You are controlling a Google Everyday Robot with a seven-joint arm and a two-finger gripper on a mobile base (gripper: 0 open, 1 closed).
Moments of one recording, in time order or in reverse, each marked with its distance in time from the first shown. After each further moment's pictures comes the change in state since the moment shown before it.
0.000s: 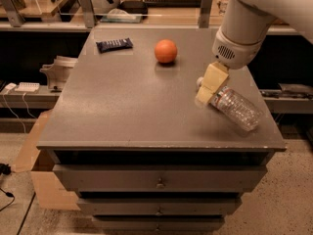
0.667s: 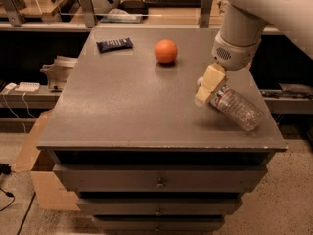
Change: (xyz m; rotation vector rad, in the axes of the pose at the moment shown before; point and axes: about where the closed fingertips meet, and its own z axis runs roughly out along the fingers) arm 0.000 -0.017 0.030 -0.053 0.070 0.089
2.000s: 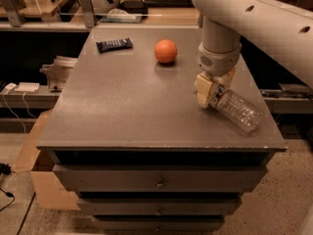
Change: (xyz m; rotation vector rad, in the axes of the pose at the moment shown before) arm -0.014 0.005 0.032 0.019 0.115 0.023
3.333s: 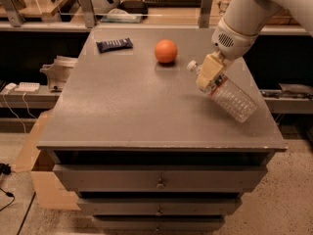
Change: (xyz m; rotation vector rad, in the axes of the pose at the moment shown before) arm -0.016 -0.003 -0.051 -0.129 -0.288 -0.104
